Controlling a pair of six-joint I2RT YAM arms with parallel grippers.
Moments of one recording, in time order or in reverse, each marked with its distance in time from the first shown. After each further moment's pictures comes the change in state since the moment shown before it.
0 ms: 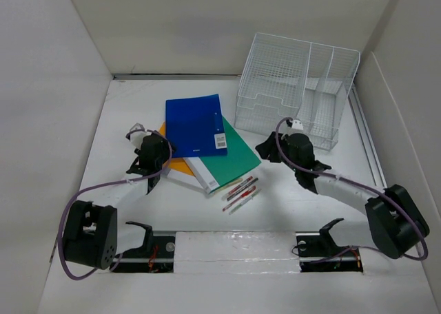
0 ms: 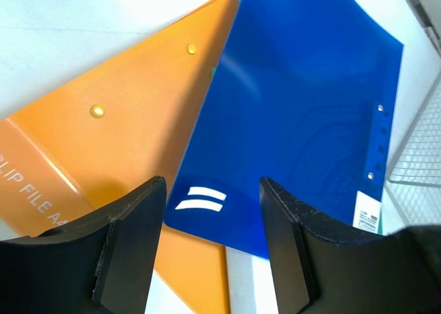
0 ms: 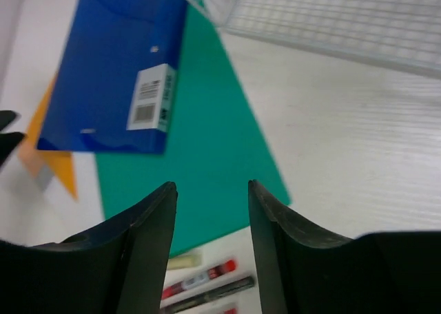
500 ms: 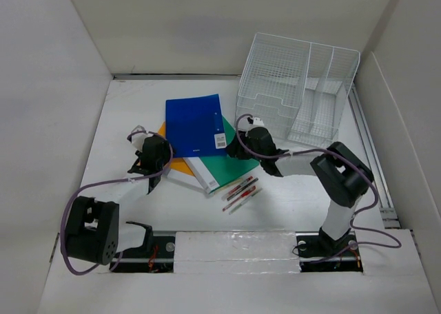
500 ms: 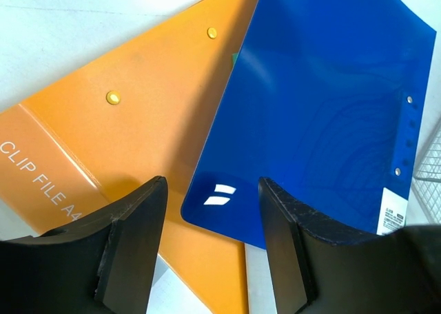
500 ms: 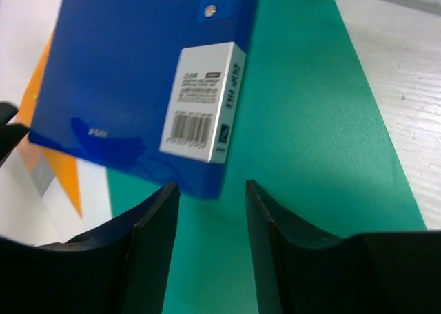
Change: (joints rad) left arm 0.002 0.024 -0.019 -0.007 -0.009 0.003; right arm 0.195 0.460 0.274 0.144 -0.035 0.060
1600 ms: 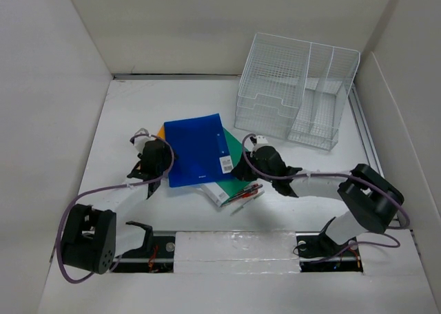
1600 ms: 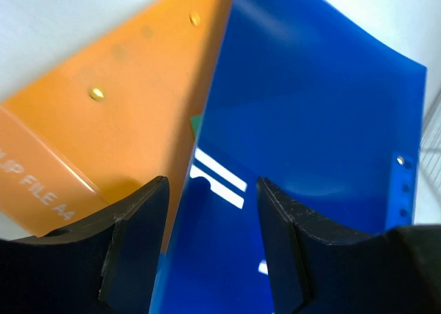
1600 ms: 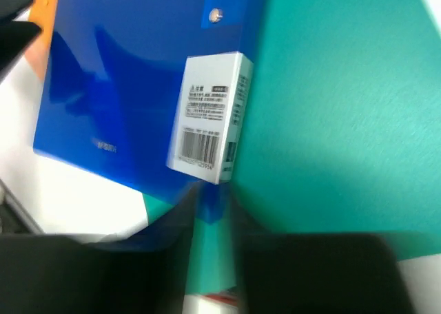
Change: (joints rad) left arm -0.014 -0.075 -0.038 -0.023 0.026 0.030; right arm 0.119 -0.248 -0.224 -0.087 0.003 0.032
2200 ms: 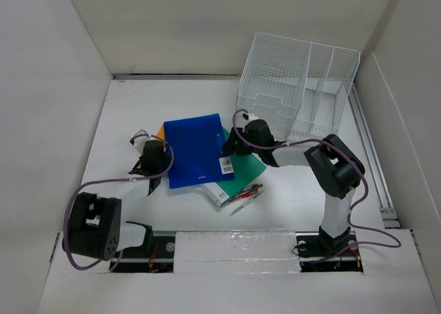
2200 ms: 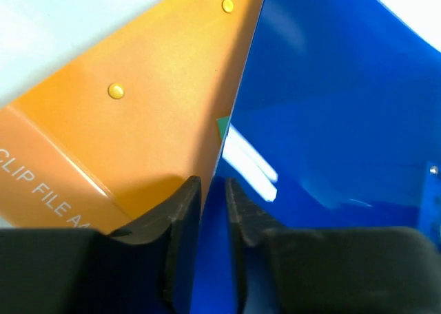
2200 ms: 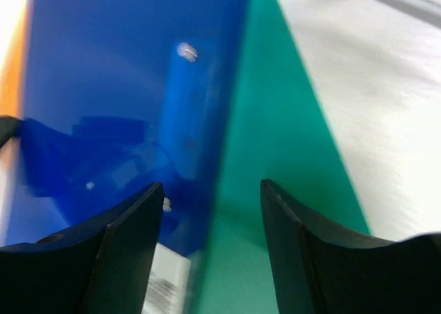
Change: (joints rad) left arm 0.020 0.100 0.000 0.019 0.016 0.014; right arm -0.185 0.370 0.366 -0.040 -0.166 -0.105
